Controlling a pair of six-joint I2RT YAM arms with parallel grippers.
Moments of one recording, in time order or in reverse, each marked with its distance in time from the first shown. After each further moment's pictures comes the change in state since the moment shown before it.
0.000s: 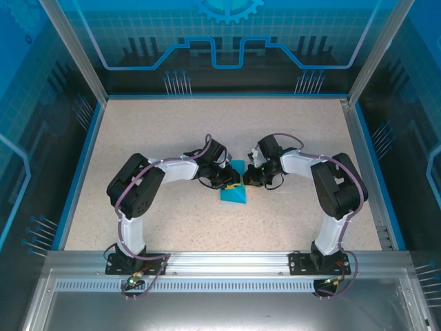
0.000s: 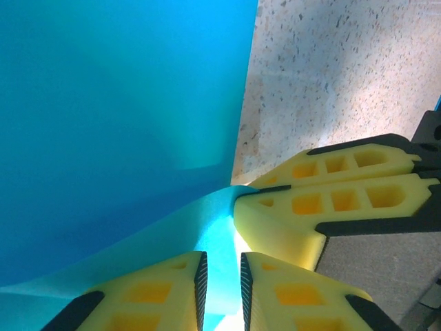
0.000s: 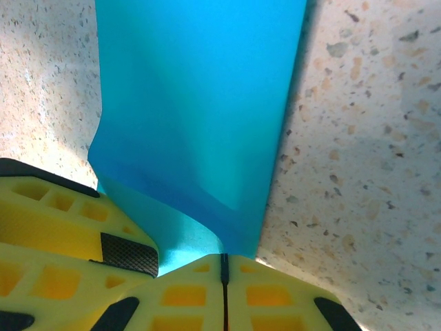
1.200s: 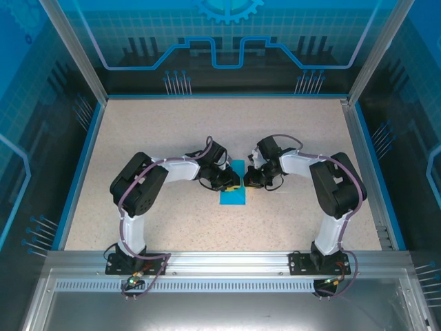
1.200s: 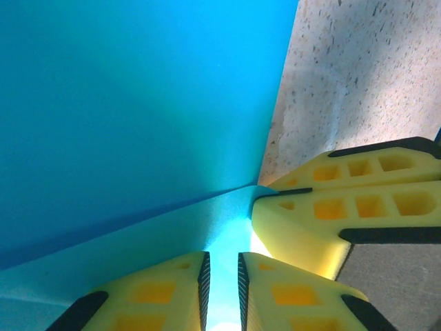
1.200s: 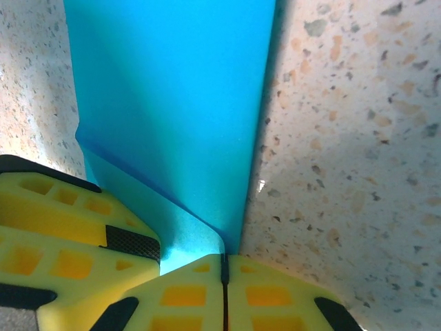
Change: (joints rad) left arm 0.000 0.032 0.001 -0.003 0.009 0.004; right arm 0.005 0.013 0.000 -0.018 0.023 0.000
